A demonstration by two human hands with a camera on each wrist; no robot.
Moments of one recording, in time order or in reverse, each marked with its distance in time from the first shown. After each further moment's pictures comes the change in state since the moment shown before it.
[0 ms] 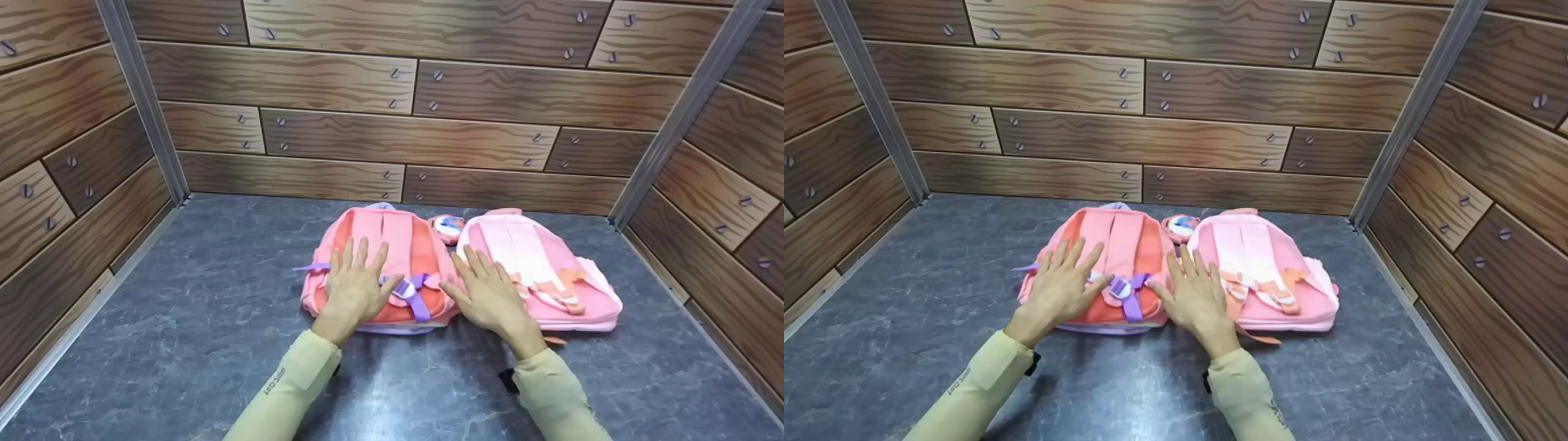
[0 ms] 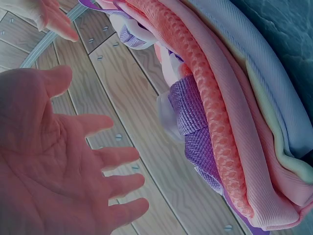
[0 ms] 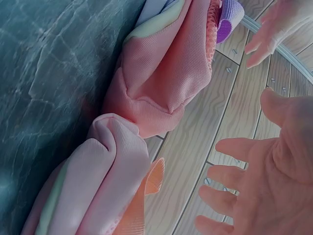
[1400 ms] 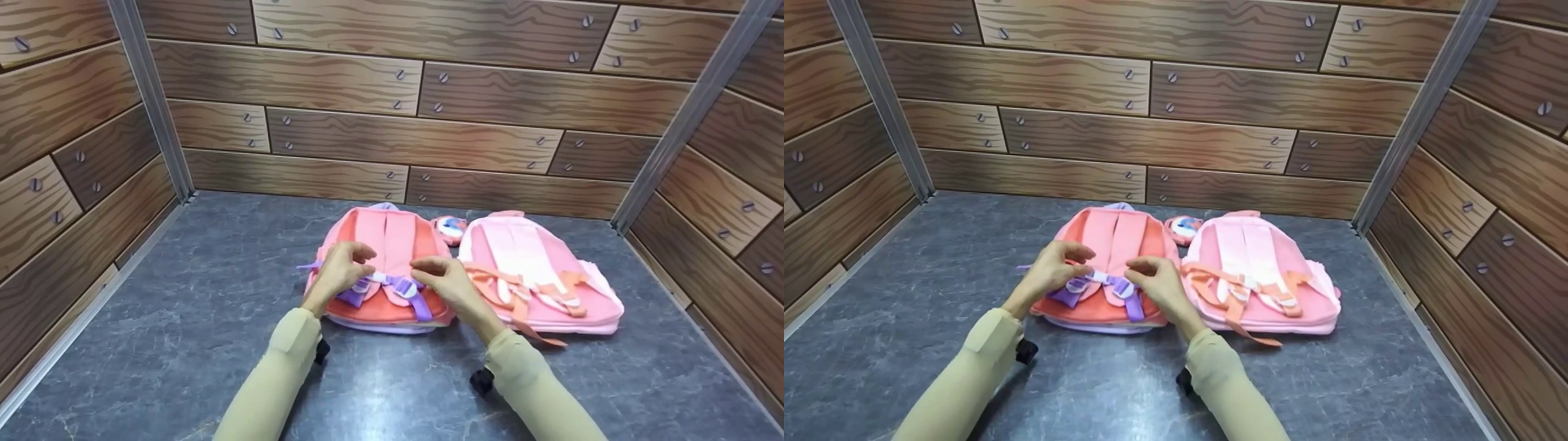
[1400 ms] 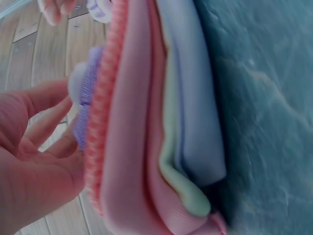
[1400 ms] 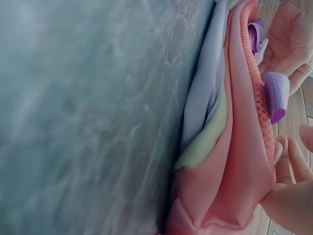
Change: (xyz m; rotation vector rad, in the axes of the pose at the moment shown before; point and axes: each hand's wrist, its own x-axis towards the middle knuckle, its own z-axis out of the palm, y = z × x) left_hand 0.041 -0.054 0.014 -0.770 0.075 0.015; right_hand 0.053 -0.026 0.044 1.079 0.018 0.126
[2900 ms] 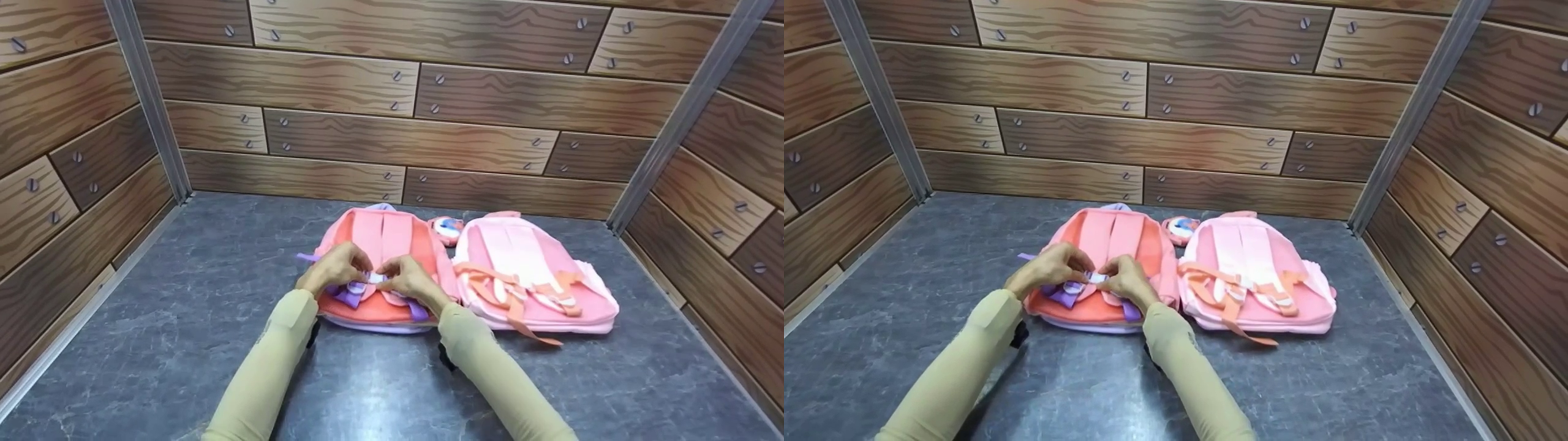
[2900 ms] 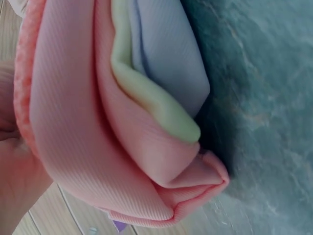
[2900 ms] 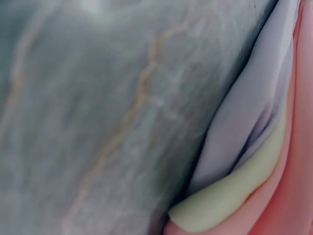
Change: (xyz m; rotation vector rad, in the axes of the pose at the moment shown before) left_hand 0.025 -0.020 -0.008 0.140 -0.343 0.176; right_hand 0.042 0.010 0.046 -0.313 -0.142 0.019
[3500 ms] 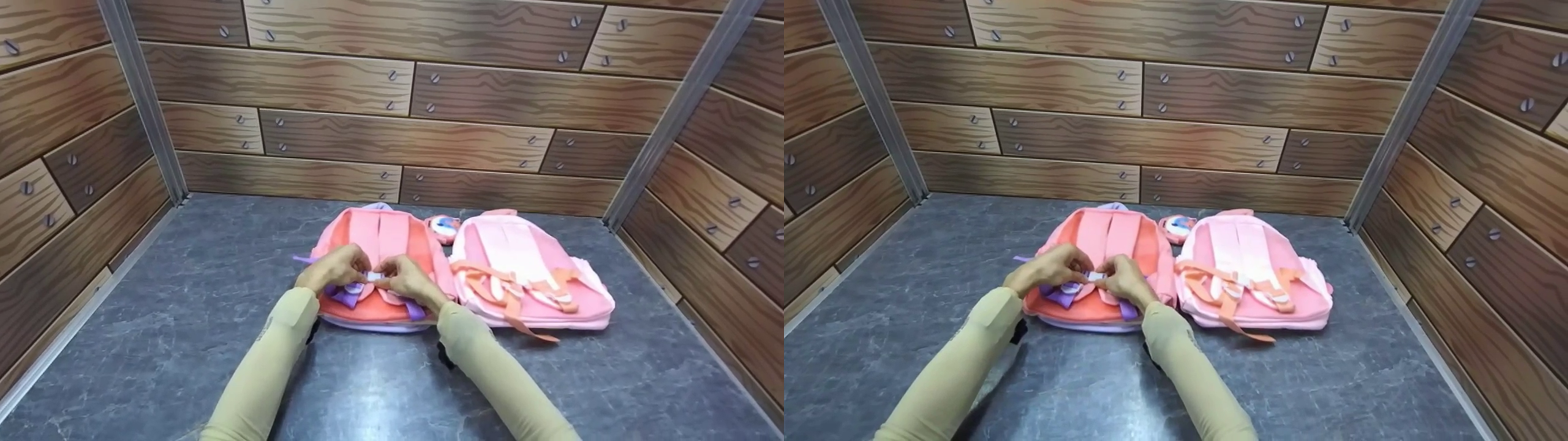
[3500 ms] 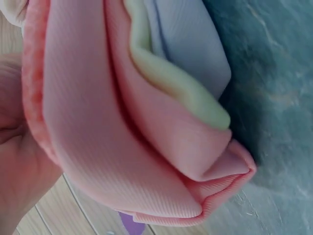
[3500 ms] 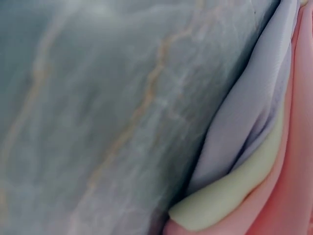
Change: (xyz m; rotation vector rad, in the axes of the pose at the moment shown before) left_hand 0.005 0.008 0.001 0.096 -0.086 0.001; right_hand -0.003 0.001 -0.001 0.010 -0.031 -0.016
